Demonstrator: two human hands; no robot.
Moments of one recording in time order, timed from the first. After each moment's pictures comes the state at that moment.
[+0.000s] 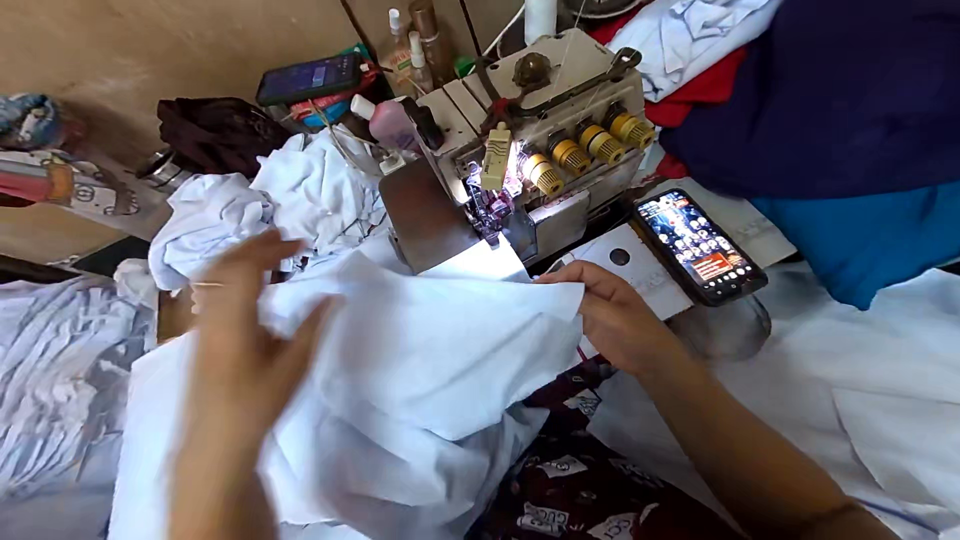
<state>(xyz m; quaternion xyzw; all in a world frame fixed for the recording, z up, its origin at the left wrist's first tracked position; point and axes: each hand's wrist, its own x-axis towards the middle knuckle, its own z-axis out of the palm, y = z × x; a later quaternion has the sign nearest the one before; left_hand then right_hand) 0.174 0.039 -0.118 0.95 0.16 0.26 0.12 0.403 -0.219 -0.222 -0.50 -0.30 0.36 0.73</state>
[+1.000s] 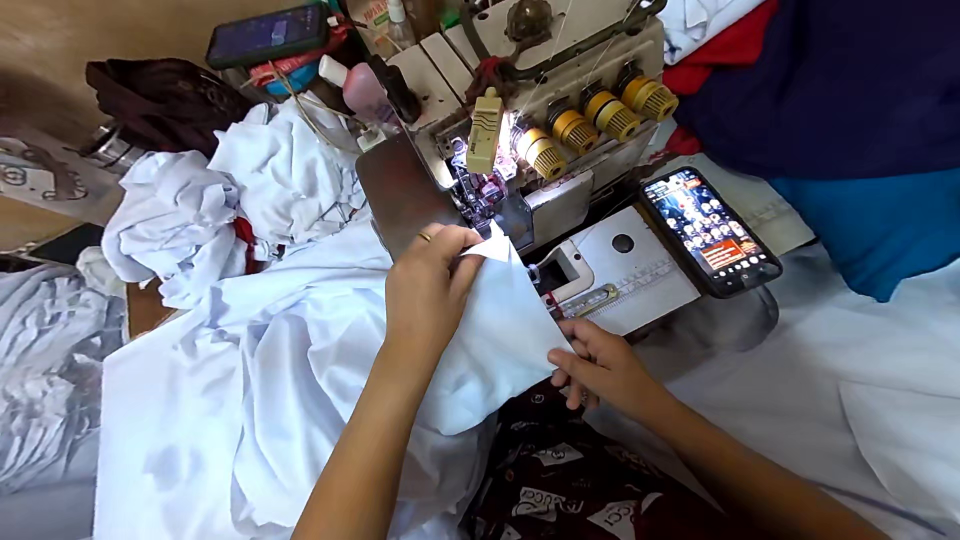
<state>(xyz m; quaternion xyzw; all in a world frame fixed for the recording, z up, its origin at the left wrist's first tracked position) 0.300 -0.028 -0.189 0.93 0.14 0.27 0.20 0.373 -0.257 -0.266 -0.65 -0.27 0.42 0.57</state>
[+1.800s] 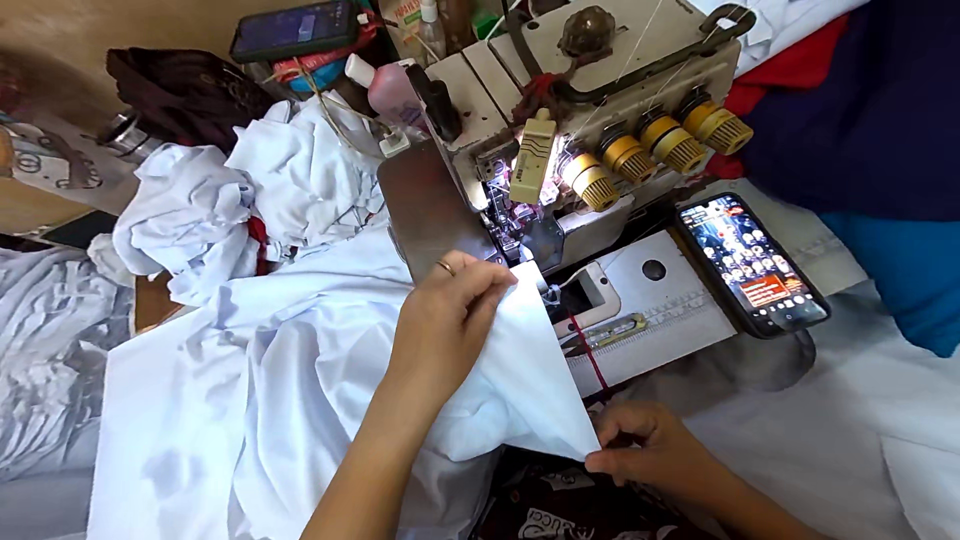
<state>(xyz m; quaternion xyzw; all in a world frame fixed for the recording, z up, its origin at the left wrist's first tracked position) 0.286 -0.021 -0.190 0.93 0.14 0.21 0.28 0.363 -0.286 -0.282 -0.55 -0.35 0.42 0.64</state>
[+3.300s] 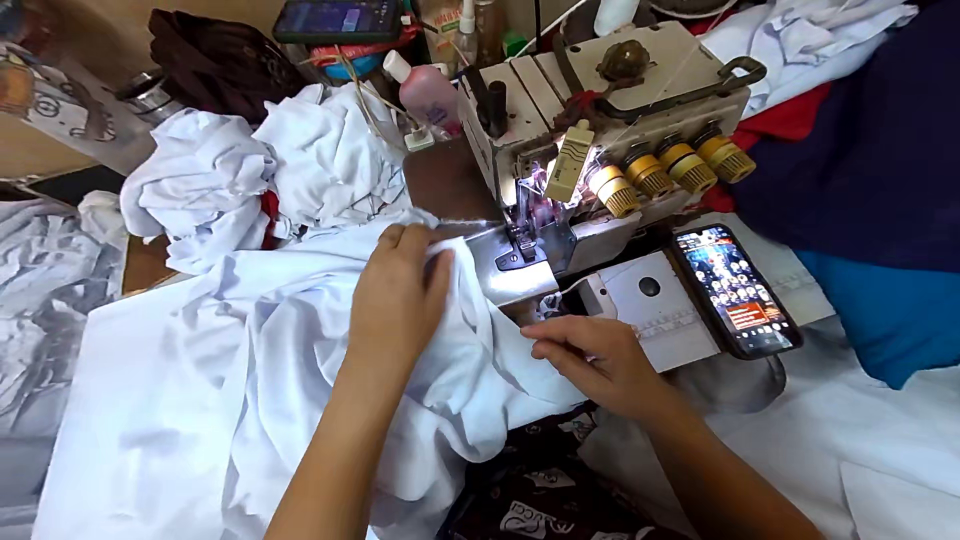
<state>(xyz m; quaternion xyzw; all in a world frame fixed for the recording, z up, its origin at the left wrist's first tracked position) 0.268 0.009 -0.182 0.93 0.25 0.24 0.13 0.404 -0.195 -0.244 -0.60 -0.59 0.11 0.54</state>
